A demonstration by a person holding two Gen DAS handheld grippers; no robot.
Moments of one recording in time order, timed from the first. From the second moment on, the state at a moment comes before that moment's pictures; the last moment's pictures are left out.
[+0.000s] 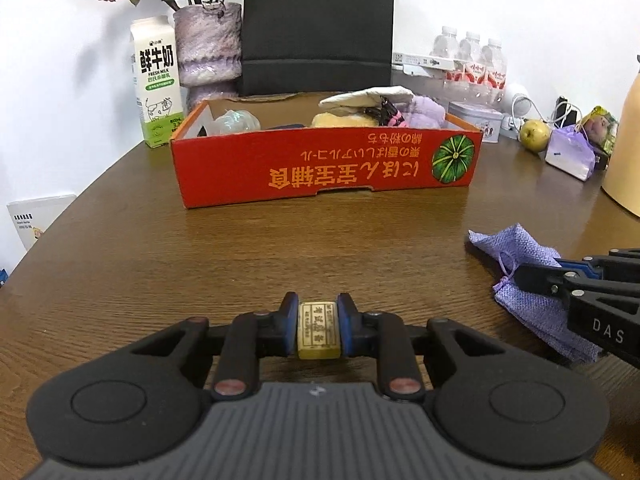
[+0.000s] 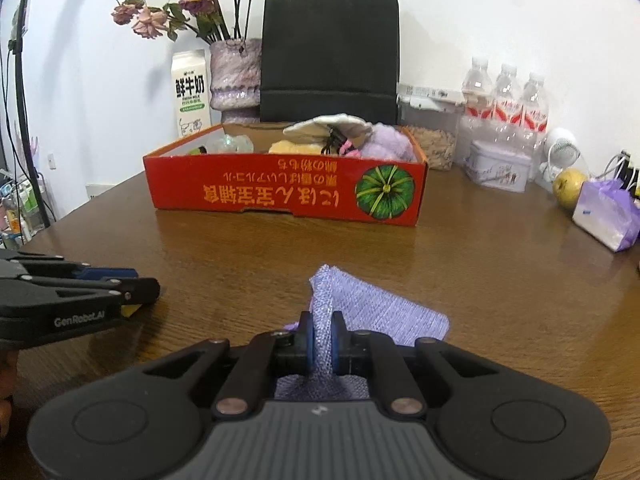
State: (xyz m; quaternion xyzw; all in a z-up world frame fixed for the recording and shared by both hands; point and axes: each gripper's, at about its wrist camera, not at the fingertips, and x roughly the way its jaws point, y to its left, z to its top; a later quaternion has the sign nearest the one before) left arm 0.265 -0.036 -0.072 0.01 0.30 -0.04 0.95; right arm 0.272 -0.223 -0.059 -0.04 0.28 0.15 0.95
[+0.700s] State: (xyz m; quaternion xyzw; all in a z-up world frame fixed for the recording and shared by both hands) left arm 0.243 -0.033 -0.063 -0.01 0.27 -0.01 0.96; right arm 0.247 -0.211 -0.048 -0.07 0.21 0.13 0.97
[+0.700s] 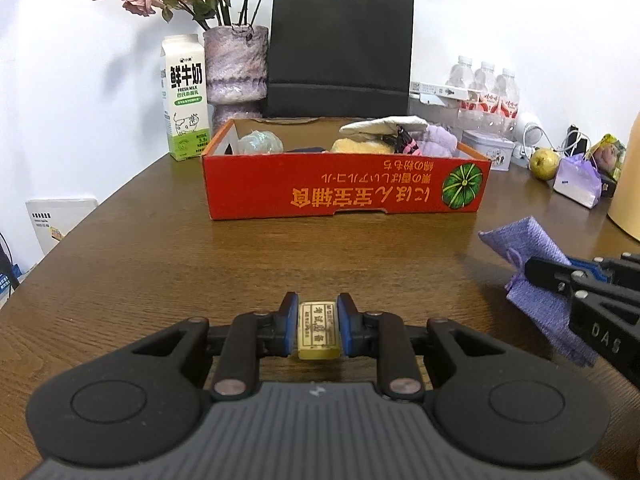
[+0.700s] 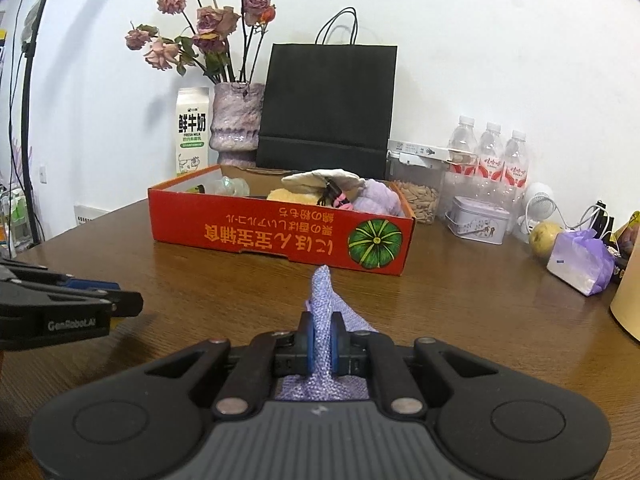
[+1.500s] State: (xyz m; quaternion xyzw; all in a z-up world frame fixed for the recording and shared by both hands) left arm 0.270 -0.029 0.000 -0.03 0.20 0.00 0.98; right arm 0.264 -0.188 -0.002 -0.05 0.15 0.14 0.98
